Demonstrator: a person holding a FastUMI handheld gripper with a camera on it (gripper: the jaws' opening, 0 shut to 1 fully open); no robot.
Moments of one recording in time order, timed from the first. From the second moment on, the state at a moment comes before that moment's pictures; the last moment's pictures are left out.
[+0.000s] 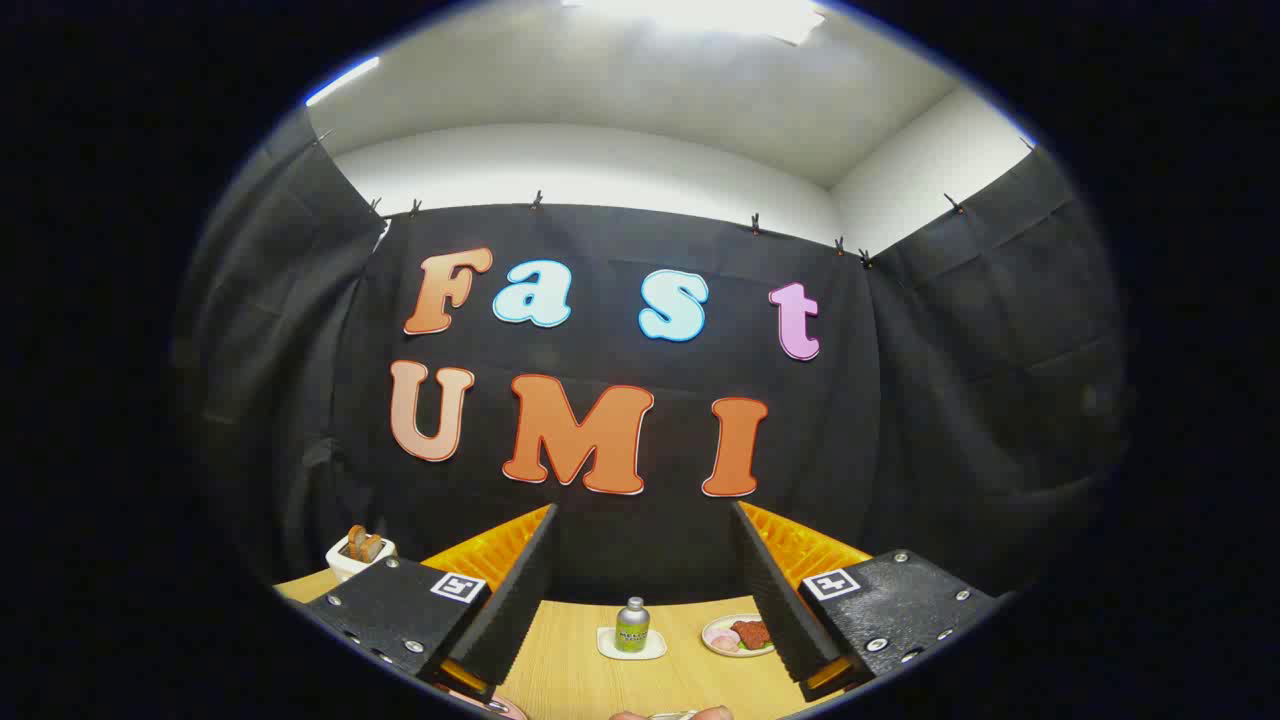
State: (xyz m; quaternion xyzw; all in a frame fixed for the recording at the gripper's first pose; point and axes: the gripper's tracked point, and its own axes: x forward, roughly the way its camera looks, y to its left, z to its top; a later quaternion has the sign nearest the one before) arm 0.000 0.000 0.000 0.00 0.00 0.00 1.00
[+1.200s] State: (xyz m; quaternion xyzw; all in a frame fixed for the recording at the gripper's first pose) arm 0.007 0.017 -0.015 0.03 0.02 0.04 1.00
